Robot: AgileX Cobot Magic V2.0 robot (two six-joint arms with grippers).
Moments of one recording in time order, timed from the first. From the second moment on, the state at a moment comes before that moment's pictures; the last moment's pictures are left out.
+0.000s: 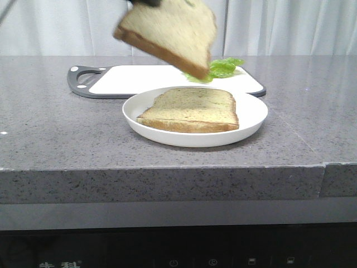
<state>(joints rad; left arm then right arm) -0.60 1.51 -1.32 -0.17 0.48 0.02 0.12 0.33 -0.51 0.04 0.44 0.04</state>
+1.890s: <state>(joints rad) -0.60 0.55 -0.53 0.88 0.37 -0.82 0.26 2.07 -1.84 0.04 0.54 -0.23</state>
